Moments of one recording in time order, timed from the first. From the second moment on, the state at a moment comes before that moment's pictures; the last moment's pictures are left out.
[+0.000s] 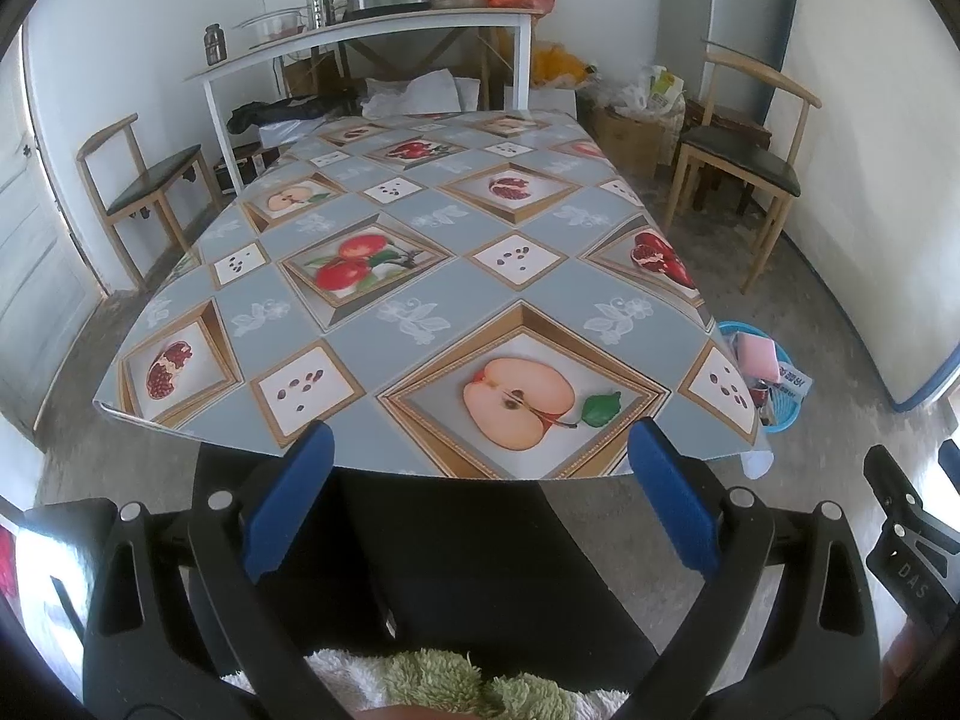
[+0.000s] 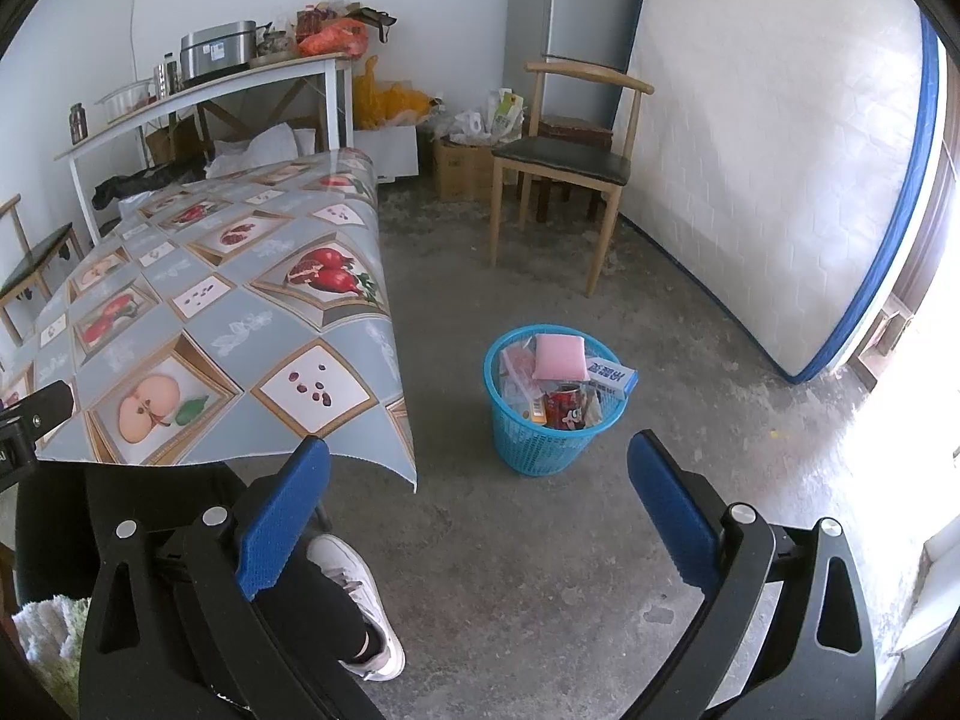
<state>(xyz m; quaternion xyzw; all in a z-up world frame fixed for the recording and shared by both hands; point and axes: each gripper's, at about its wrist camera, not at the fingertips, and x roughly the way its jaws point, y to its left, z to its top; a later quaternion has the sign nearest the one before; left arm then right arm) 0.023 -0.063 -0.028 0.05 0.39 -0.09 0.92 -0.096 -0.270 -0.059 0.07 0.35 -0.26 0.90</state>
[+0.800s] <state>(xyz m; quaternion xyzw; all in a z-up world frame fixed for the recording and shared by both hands) 0.023 -0.063 -0.028 0.05 0.39 -0.09 0.92 -0.095 -0.268 -0.059 0.07 0.34 -0.26 0.90</state>
